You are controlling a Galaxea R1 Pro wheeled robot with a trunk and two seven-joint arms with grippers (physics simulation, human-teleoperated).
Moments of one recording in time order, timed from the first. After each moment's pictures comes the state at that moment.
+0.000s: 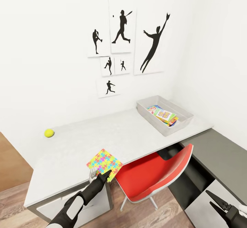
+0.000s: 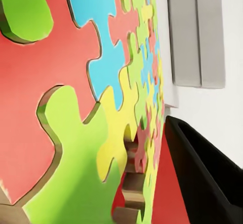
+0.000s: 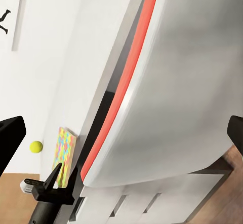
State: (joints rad) left arm -0.49 -0.10 0.19 -0.45 0.68 0.29 -0.75; right arm 0.14 -0.23 -0.59 -1.35 -0.88 0.76 0.74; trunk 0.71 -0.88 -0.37
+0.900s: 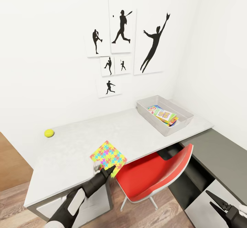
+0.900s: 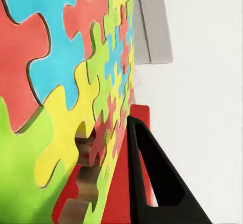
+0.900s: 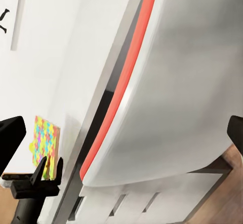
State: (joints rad) left arm -0.48 -0.10 0.10 -0.59 0.67 0.38 -0.85; right arm 0.14 -0.23 -0.59 -1.35 -0.88 0.77 0.74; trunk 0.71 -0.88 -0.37
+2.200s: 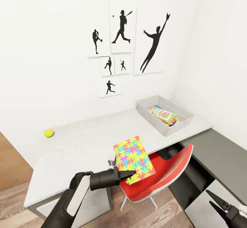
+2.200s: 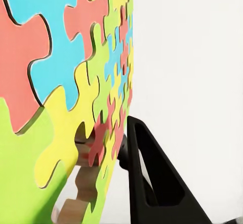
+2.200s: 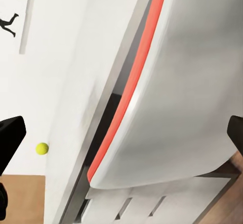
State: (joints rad) left arm -0.38 -0.08 -0.16 -1.18 0.67 1.00 -0.88; right arm 0.14 -0.22 -0.60 -1.36 -0.88 0.76 0.76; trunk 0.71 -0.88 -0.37
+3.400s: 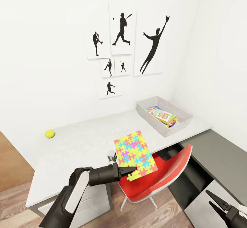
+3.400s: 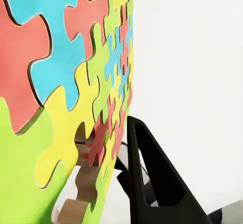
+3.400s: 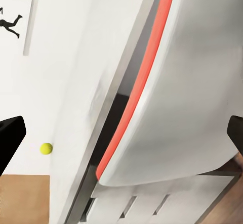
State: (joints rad) left arm -0.39 -0.08 -0.17 -1.27 0.69 1.04 -0.89; right arm 0.14 -0.22 -0.59 -1.35 -0.89 0.76 0.76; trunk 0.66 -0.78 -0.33
